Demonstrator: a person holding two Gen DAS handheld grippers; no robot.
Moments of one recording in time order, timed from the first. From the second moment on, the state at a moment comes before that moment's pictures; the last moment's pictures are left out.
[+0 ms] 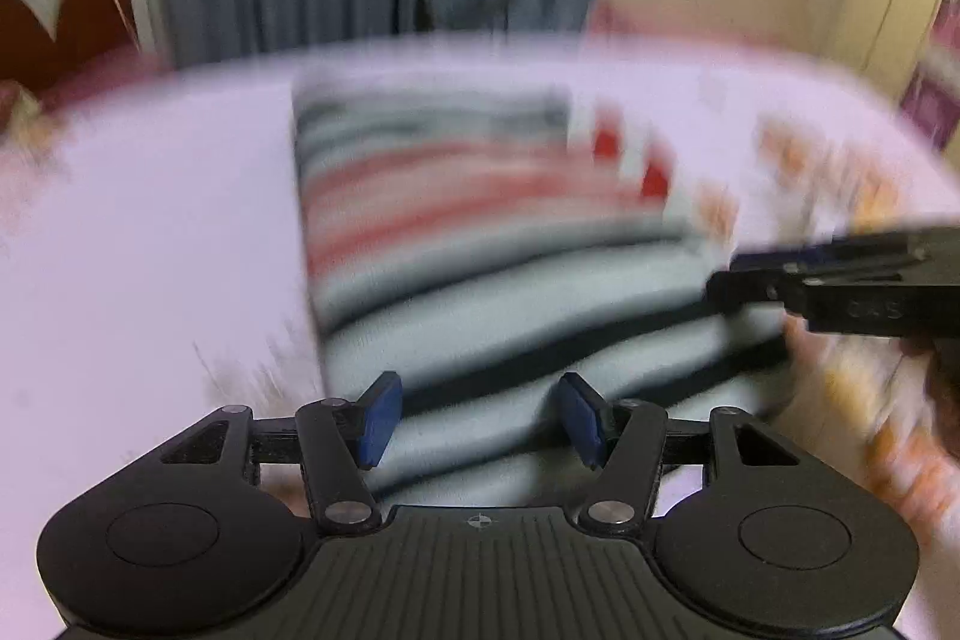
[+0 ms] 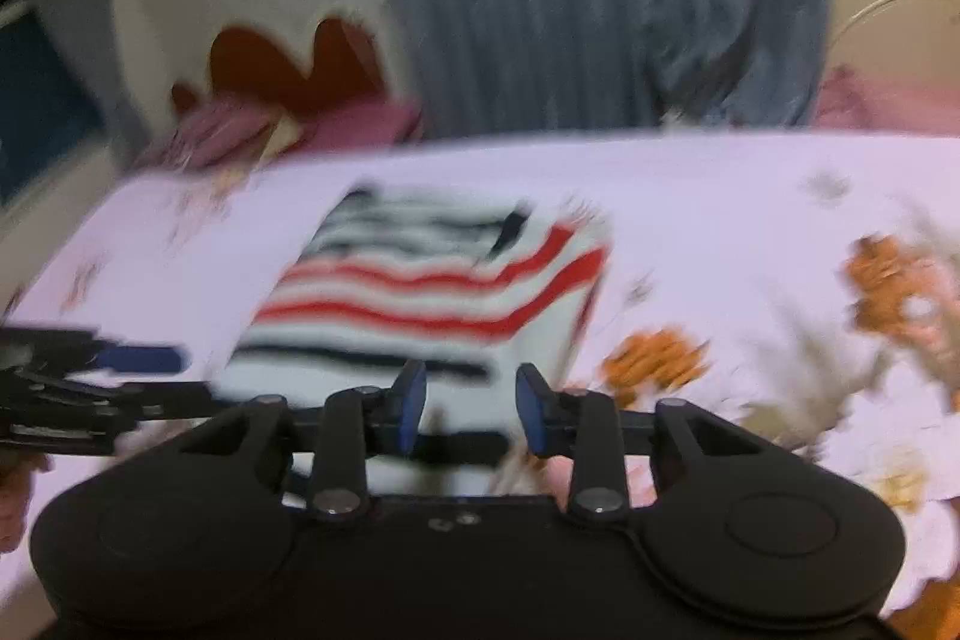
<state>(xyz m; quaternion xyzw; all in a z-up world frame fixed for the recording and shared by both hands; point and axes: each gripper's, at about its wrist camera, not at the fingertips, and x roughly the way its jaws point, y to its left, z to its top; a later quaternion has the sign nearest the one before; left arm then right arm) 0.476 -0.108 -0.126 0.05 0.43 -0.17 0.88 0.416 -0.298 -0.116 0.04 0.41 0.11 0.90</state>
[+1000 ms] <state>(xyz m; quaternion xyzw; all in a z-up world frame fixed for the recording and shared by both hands) 0.553 -0.056 -0.147 -0.14 0.45 -0.18 0.86 0.482 -0.388 -0.172 0.34 0.45 0.21 0.80</state>
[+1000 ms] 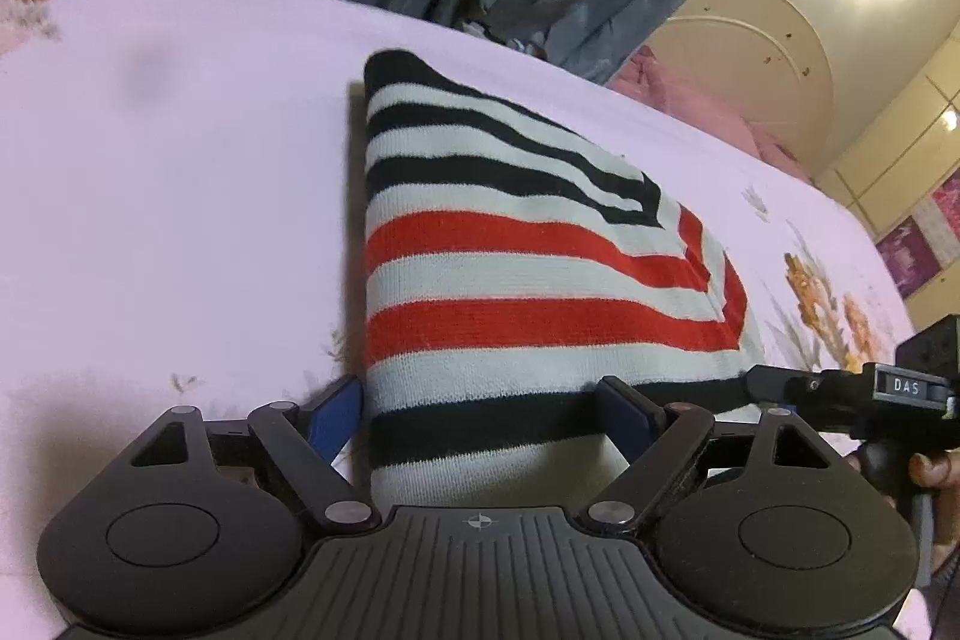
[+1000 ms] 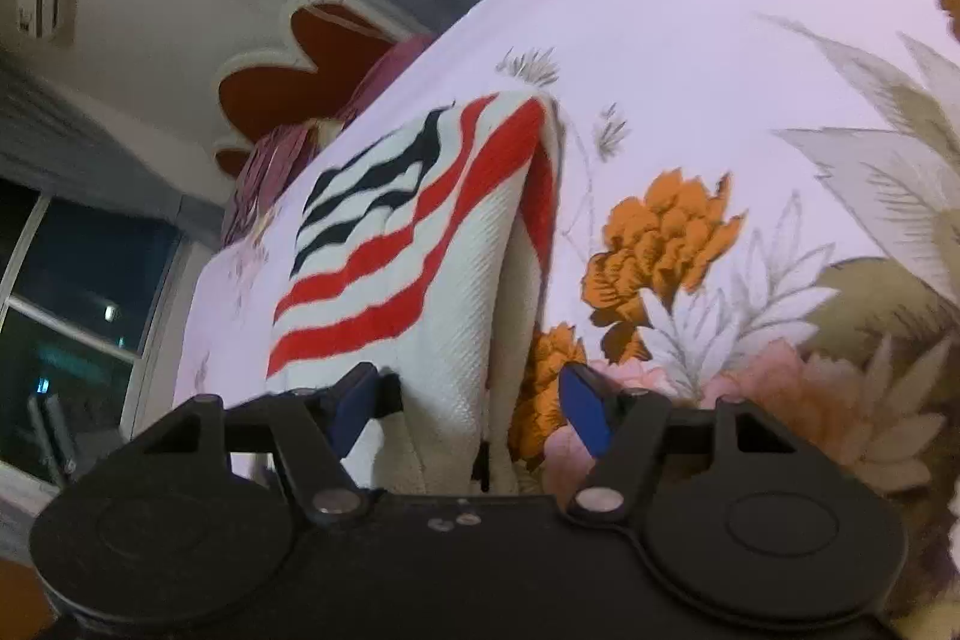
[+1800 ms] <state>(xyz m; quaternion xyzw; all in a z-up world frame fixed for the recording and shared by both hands) 0.529 -0.111 -0.094 0.02 0.38 -0.22 0.90 0.455 -0.266 -0.094 0.07 0.43 0.14 0.89</state>
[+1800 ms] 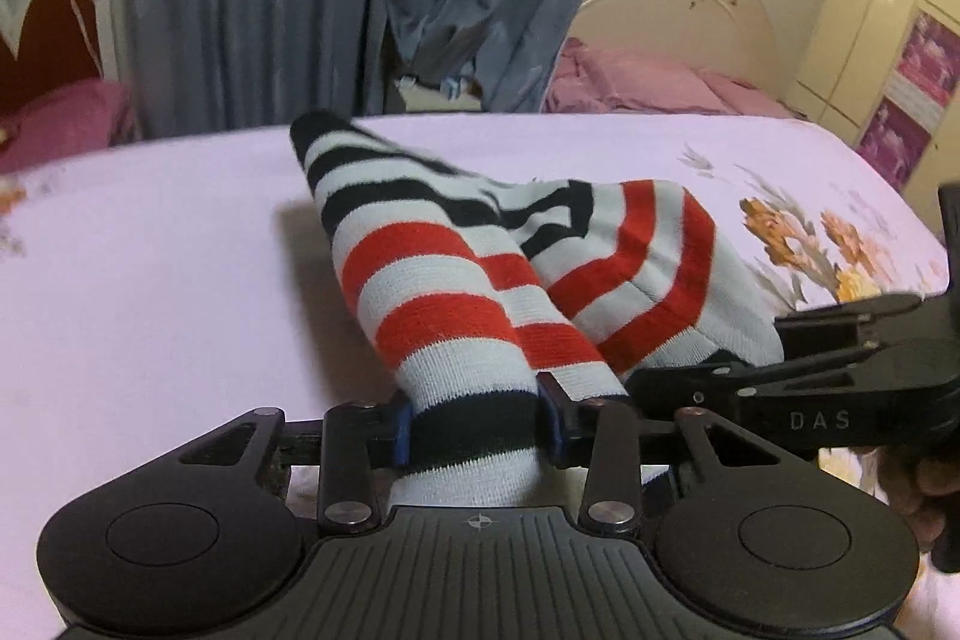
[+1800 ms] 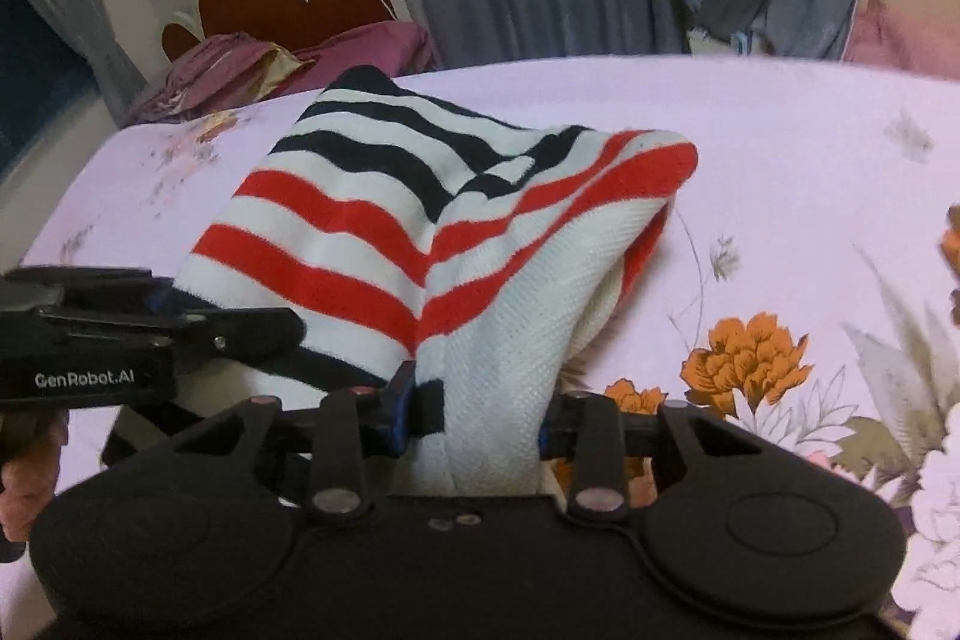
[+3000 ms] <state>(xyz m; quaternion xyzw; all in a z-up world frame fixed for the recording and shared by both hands) 0.453 0.190 -0.107 -0.03 0.36 -0.14 0.92 0.443 -0.183 -0.097 0.09 0.45 0.09 0.89</state>
